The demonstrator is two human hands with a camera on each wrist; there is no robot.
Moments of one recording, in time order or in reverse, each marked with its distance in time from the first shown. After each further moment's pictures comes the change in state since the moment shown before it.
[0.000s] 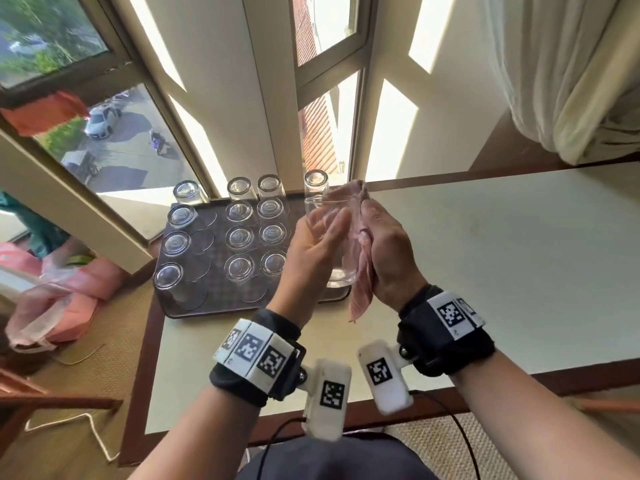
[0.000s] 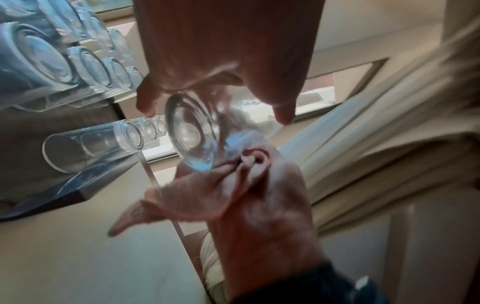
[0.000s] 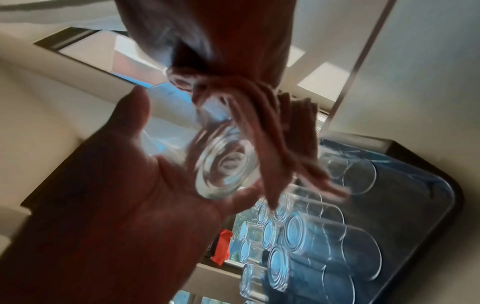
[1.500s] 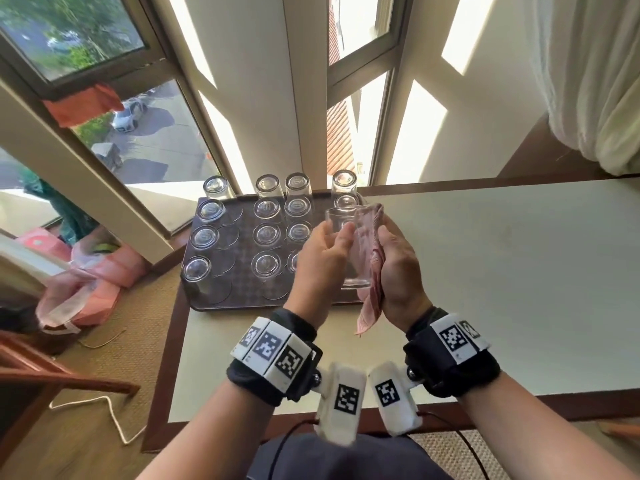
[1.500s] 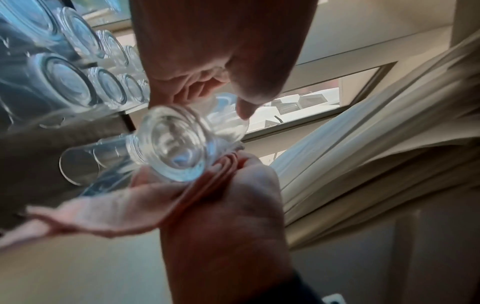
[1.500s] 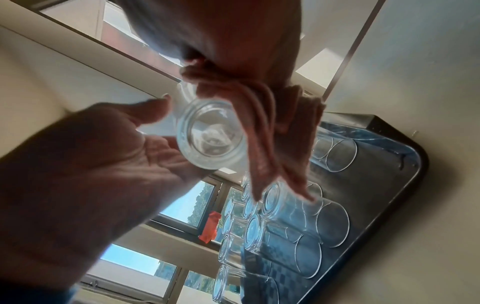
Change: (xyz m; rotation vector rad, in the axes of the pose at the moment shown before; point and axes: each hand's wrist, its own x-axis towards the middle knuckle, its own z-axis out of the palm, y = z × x) left_hand 0.000 -0.010 -0.026 0.074 0.191 -0.164; right_hand -0.001 0.035 0.017 0.111 0.028 0.027
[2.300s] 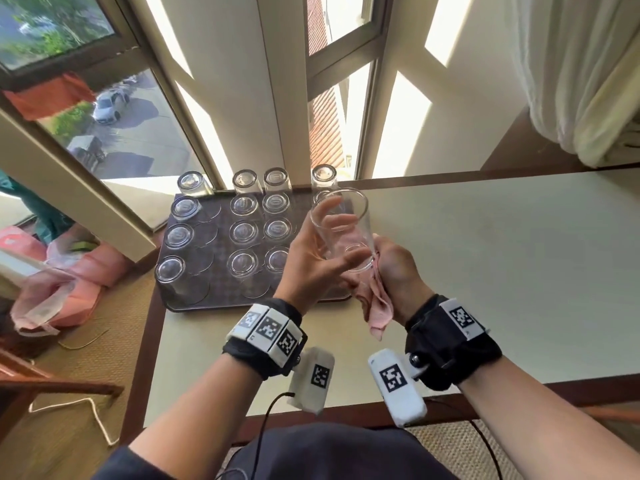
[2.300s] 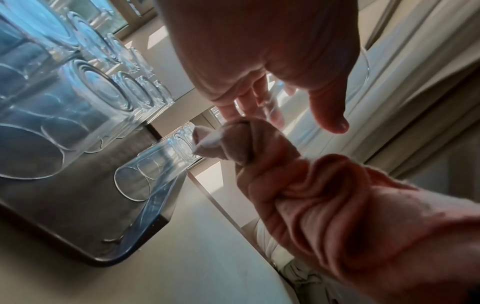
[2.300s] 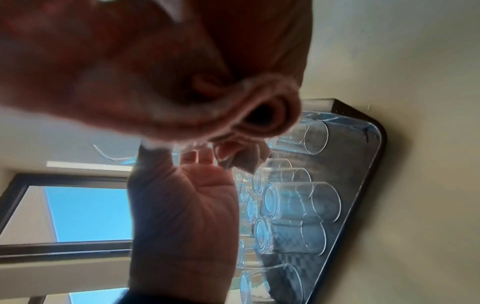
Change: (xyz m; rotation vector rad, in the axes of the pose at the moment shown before) left_hand 0.017 -0.023 0.010 0.016 -0.201 0.355; right_hand 0.009 -0.015 -0.025 0.021 0.194 0.393
